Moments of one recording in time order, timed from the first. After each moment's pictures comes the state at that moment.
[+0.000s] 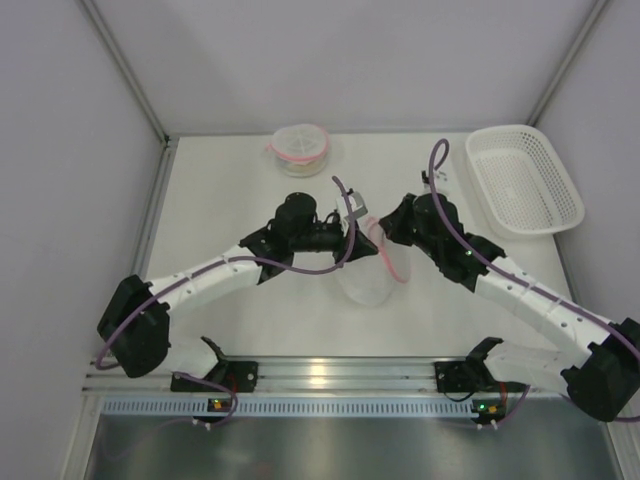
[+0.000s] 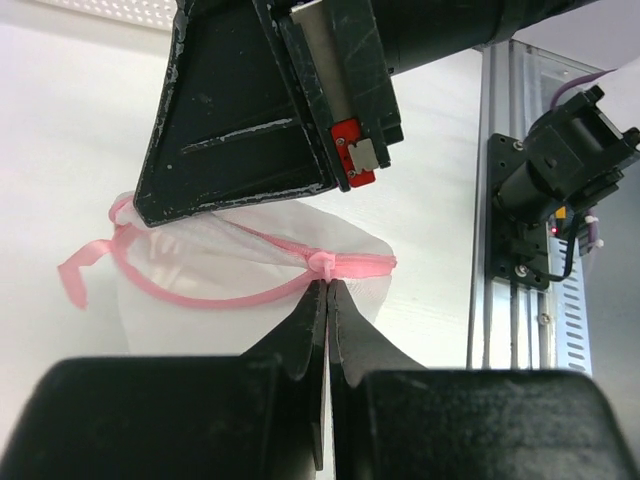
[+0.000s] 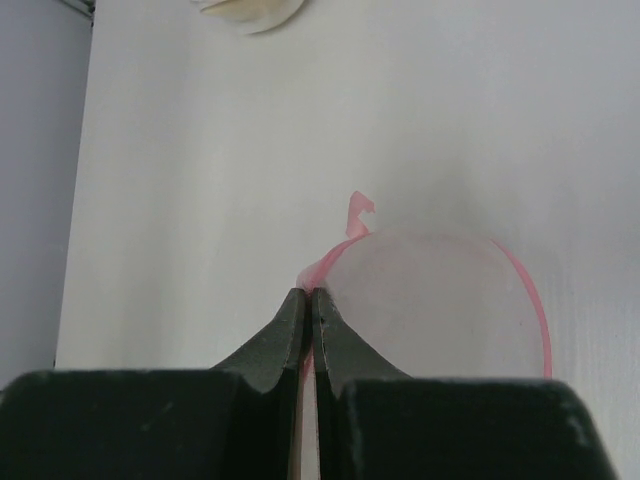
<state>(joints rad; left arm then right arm) -0.80 1.40 0.95 0.19 0.61 -0.07 0.69 1.10 0.89 -0.25 0.24 0.75</state>
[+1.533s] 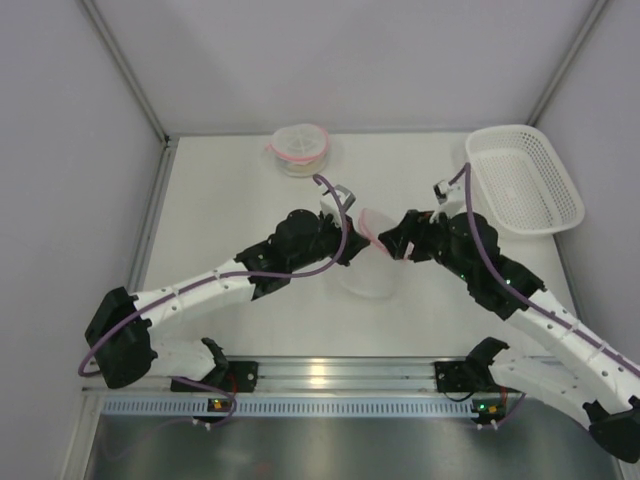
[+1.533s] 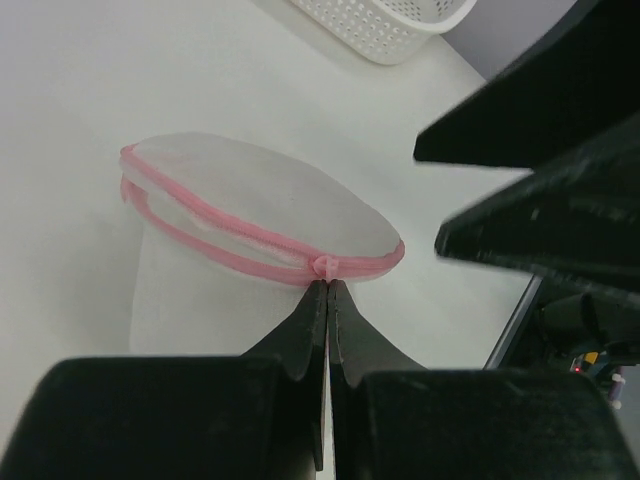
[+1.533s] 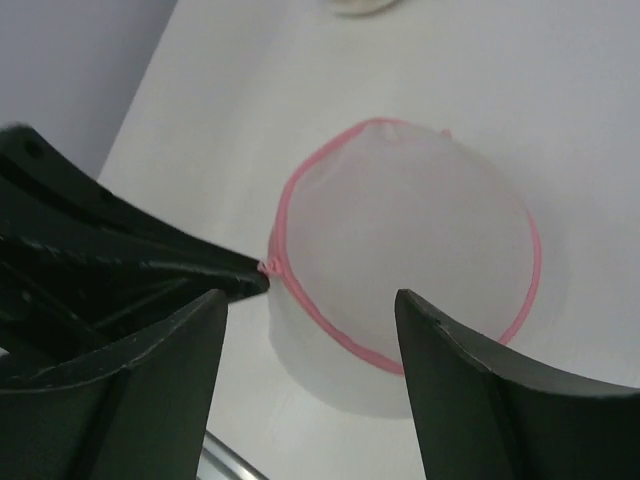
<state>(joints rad) -0.92 1.29 0.90 0.14 0.06 -0.35 0.69 0.85 0.88 -0.34 0.13 0.58</state>
